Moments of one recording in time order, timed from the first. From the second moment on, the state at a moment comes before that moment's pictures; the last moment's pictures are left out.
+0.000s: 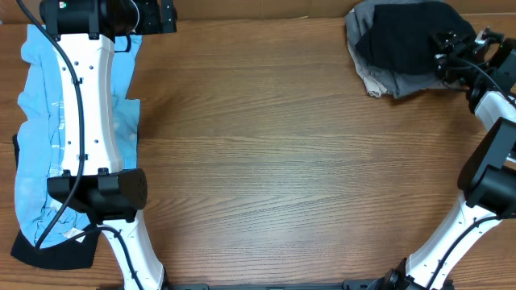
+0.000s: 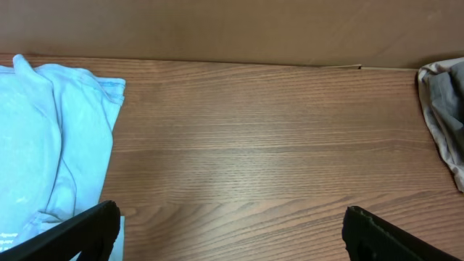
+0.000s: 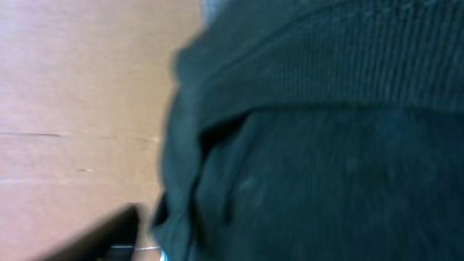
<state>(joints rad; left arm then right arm) 0.03 2.15 2.56 -1.28 0.18 -0.08 -0.47 2.27 1.61 0.18 -0.87 0.89</state>
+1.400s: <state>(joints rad) -0.02 2.21 2.56 -1.23 0.12 -0.10 -0.21 2.16 1.65 0.18 0.07 0.22</state>
